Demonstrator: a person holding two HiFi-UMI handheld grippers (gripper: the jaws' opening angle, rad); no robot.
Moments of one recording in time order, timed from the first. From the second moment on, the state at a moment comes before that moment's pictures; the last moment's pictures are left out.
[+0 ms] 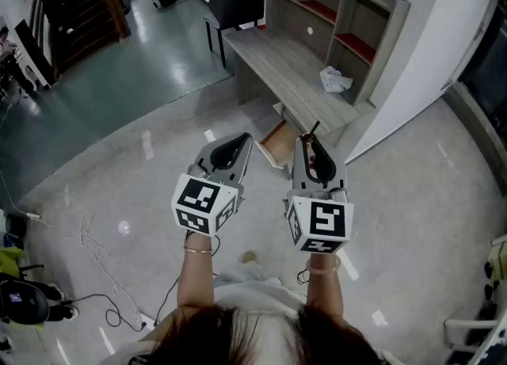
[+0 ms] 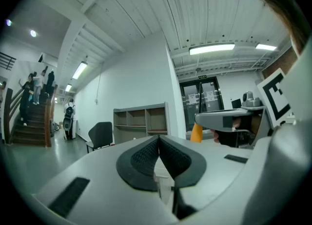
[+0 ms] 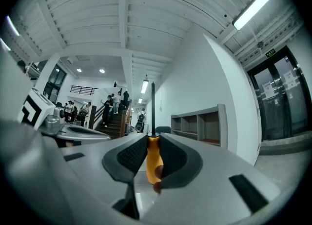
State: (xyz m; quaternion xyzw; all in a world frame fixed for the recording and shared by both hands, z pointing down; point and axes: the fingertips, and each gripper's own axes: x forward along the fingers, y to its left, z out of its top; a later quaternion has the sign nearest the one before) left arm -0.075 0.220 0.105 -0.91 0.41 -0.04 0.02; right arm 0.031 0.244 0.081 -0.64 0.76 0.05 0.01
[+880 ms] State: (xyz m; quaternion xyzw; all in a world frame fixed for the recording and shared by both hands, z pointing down) left arm -0.103 0.157 0.113 -0.94 0.35 -0.03 0.02; right arm 0.012 0.183 0.086 -0.69 0.72 0.04 0.01
